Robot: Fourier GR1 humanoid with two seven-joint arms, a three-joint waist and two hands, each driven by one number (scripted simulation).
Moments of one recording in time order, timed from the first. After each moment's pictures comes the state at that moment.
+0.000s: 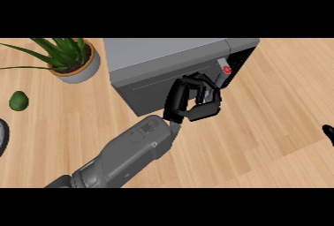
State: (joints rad) left arm -0.89 0.00 -0.81 -0.85 0.89 0.56 -0.56; right arm 0.24 -0.39 -0.08 -2.27 -0.58 0.34 -0.10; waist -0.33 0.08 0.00
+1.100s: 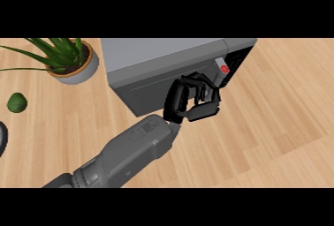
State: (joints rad) left arm -0.91 0.00 -0.84 -0.81 0.98 0.55 -0.68; right arm 0.20 -0.45 -0.15 -2.28 -0.69 0.32 -0.05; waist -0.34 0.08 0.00
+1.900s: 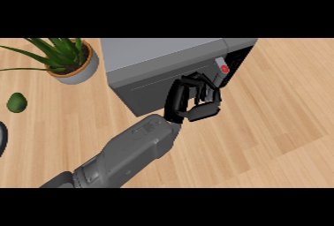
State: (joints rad) left arm -0.92 0.00 -0.87 -0.79 1.04 0.55 -0.73; right arm 0.16 -0.50 -0.14 -2.29 -0.79 0.37 -0.01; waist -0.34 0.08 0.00
